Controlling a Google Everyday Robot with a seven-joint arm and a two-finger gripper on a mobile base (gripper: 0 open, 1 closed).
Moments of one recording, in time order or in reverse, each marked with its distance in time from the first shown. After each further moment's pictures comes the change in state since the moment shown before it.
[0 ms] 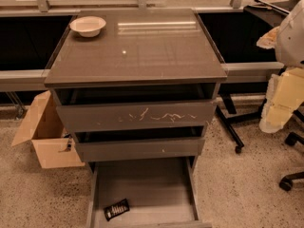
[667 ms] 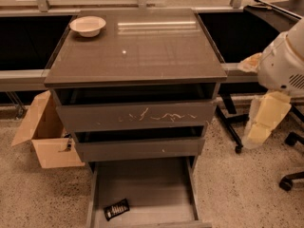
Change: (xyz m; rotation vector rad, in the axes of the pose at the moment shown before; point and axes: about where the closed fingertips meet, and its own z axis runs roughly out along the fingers) arm -0.009 0.017 0.046 -0.097 -0.129 -0.003
